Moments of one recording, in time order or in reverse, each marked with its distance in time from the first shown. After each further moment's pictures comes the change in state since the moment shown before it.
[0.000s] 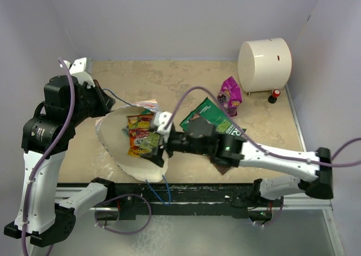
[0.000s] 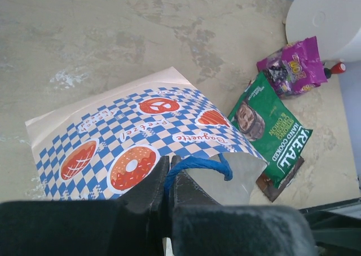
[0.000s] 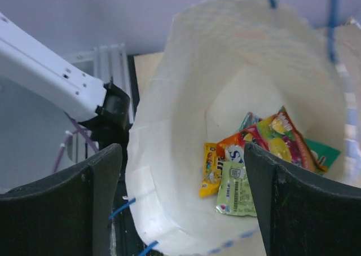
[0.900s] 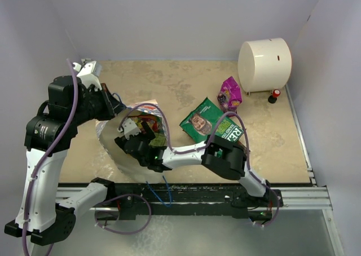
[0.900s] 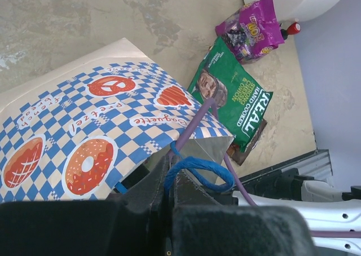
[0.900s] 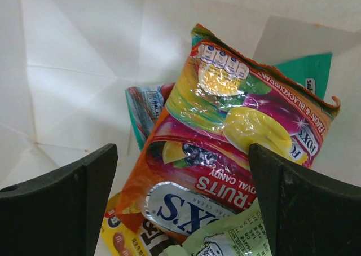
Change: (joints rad) left arm 0.000 0.000 -0.032 -0.005 0.230 -0.036; right arm 0.085 0.929 0.273 0.412 0.878 0.113
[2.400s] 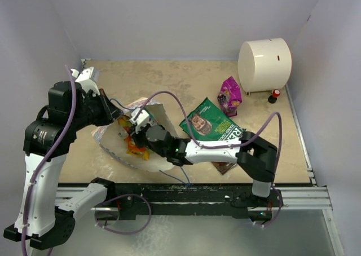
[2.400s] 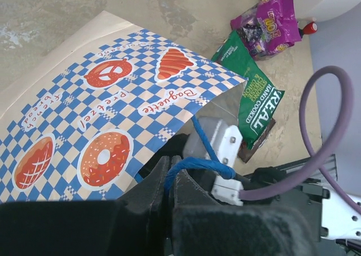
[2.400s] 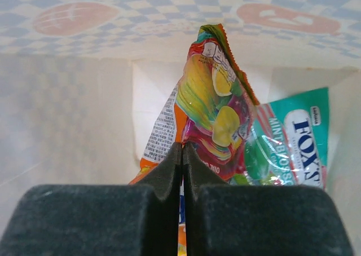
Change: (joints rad) left arm 0.000 -0.035 -0.032 -0.053 -0.047 -0.026; right arm -0.059 -0.314 -0.215 0.094 -0.448 0.048
